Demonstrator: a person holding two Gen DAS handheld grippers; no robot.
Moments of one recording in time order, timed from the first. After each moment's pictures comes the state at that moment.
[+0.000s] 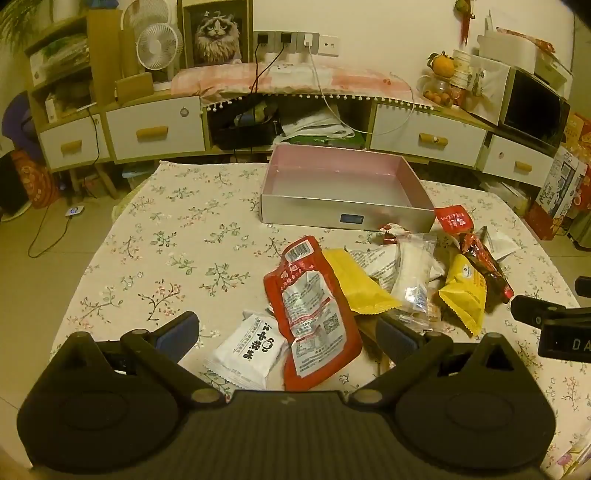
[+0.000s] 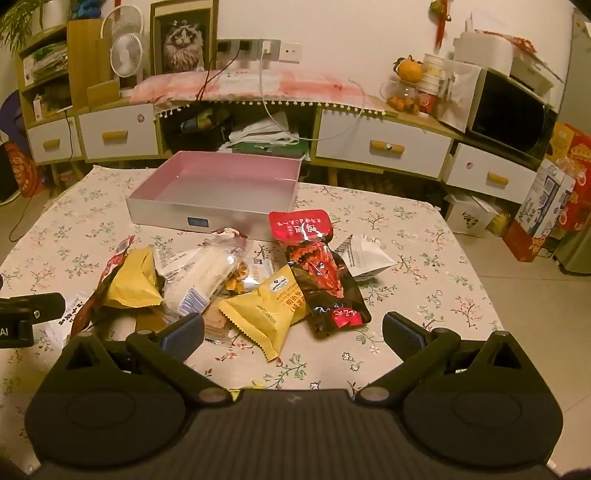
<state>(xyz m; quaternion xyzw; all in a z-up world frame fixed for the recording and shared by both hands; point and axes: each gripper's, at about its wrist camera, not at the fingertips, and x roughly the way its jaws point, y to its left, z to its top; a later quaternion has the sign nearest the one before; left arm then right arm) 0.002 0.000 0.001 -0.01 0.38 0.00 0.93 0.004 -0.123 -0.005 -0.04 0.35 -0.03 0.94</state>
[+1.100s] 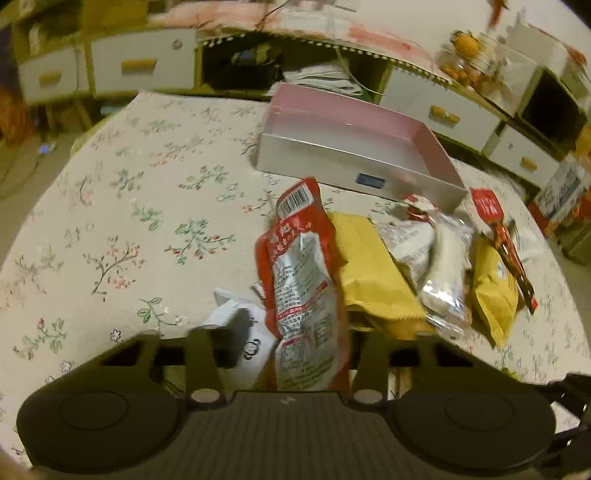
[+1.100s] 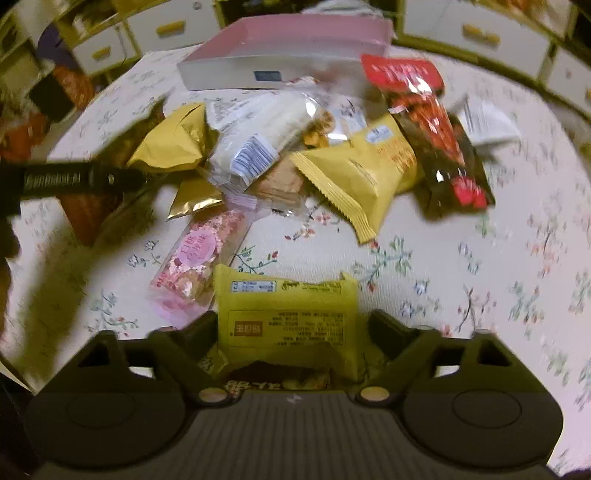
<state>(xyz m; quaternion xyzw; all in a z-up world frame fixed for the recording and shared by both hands) 0.061 0.030 -0.053 -0.11 0.43 -0.03 0.90 0.028 -0.116 -0.080 -0.01 0.52 0.11 0.85</state>
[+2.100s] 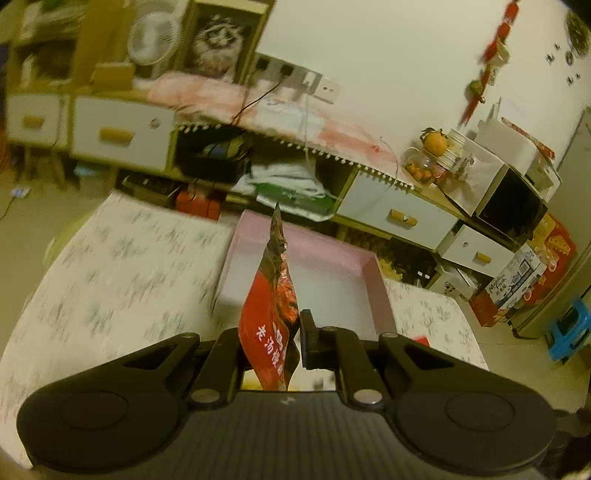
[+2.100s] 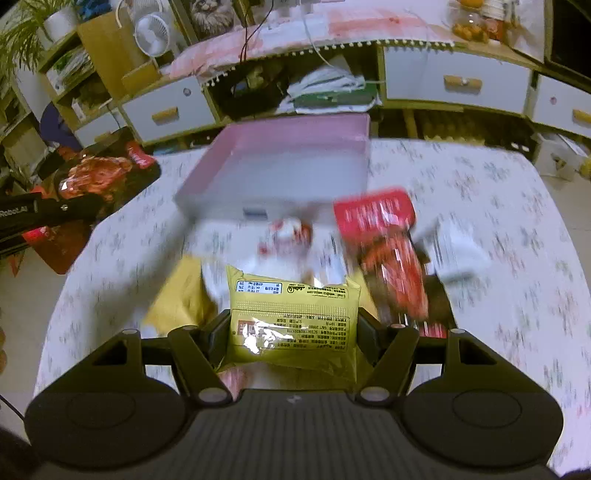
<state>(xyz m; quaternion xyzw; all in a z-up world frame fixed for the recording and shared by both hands) 0.126 0.037 0.045 -0.14 0.34 -0.07 0.93 0.090 -0.134 -0.009 0.06 0.45 0.10 0.89</state>
